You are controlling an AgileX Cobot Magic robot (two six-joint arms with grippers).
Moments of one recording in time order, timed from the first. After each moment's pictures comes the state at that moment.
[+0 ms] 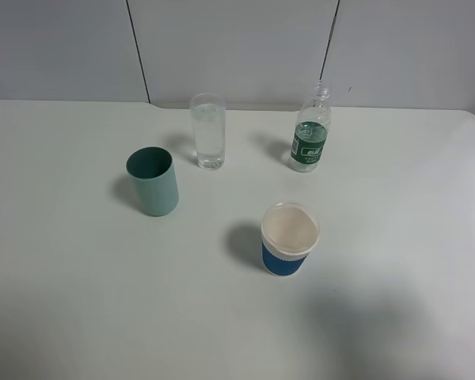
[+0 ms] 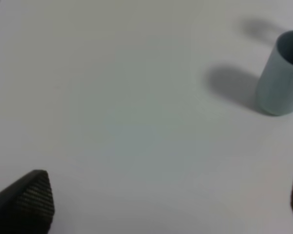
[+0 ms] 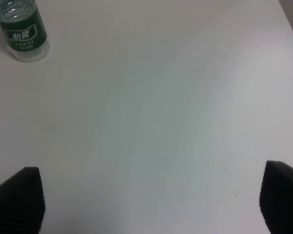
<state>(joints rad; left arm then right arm) 0.06 -0.01 -0.51 -0.05 1.05 0.01 -0.12 0.00 -0.48 0.13 1.06 -0.05</state>
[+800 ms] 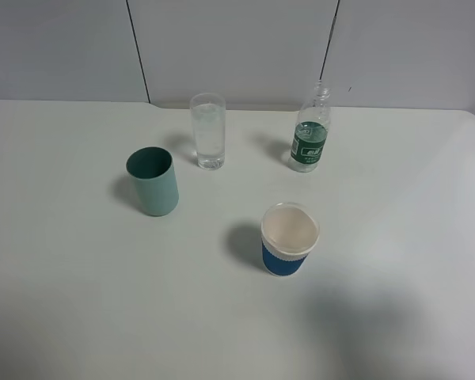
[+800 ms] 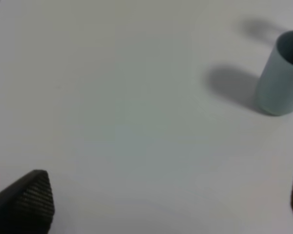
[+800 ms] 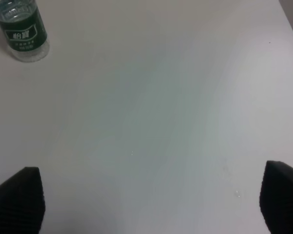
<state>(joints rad) 0.06 -0.01 -0.51 -0.05 1.05 0.01 -0.12 0.00 -0.48 0.13 1.06 -0.05</state>
